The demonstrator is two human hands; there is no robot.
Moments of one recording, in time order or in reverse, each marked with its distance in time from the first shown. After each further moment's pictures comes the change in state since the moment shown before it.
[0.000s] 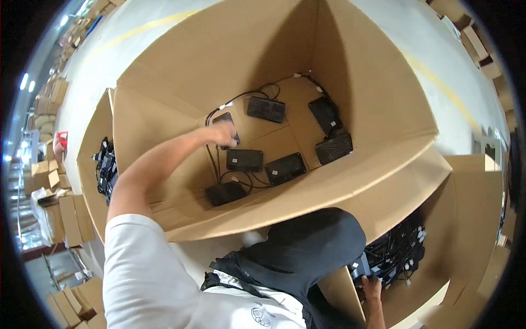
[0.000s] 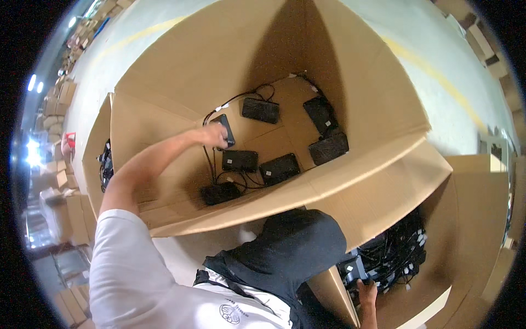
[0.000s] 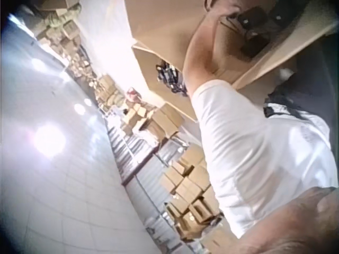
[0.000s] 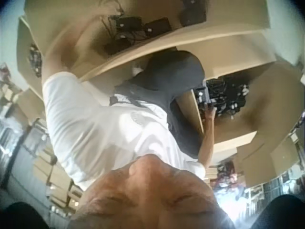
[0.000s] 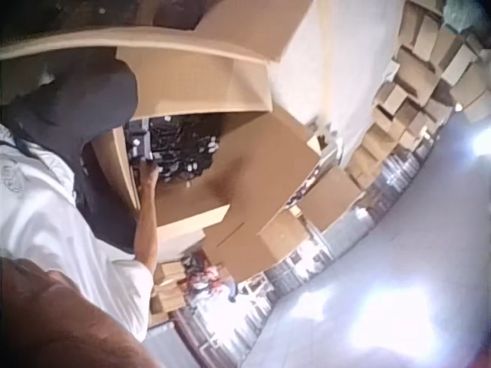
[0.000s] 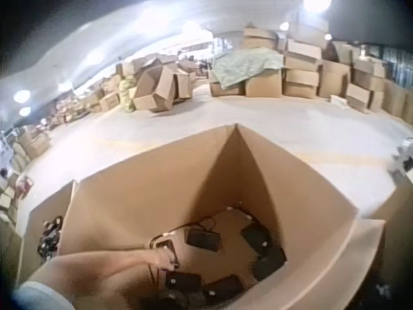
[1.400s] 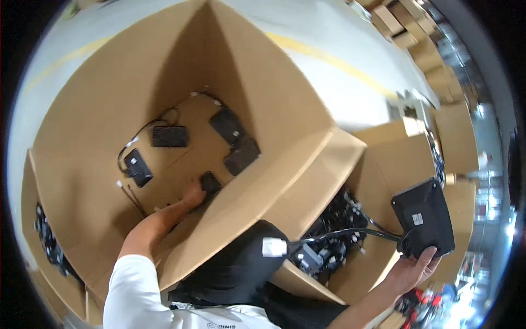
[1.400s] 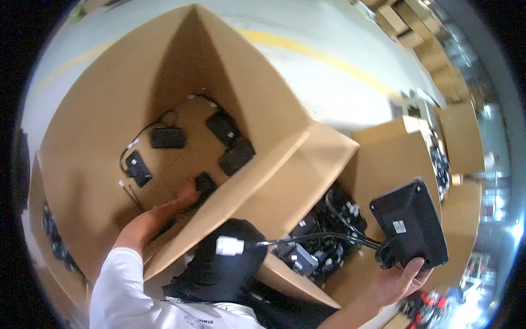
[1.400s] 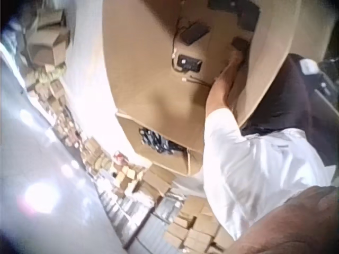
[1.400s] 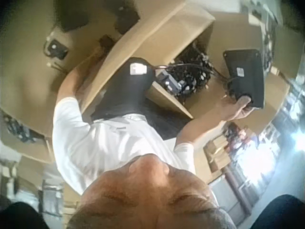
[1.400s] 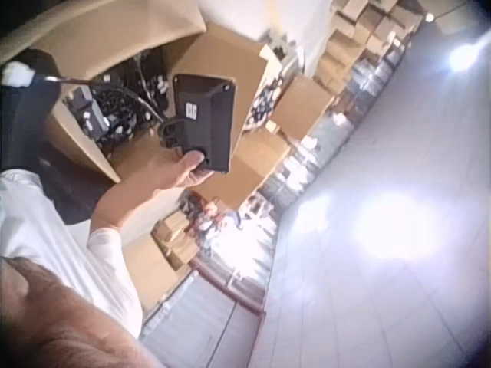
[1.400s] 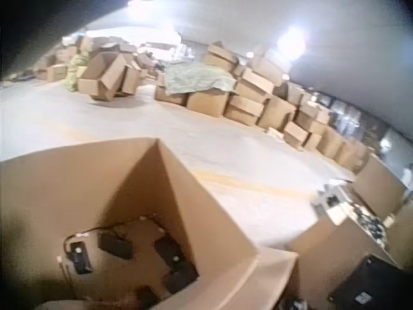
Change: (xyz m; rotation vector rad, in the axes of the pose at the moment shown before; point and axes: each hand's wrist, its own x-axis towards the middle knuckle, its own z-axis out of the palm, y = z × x) left_hand 0.127 0.164 0.201 -0.373 0.305 -0.189; right_hand -0.132 -0.377 -0.219 0.940 1.176 -0.828
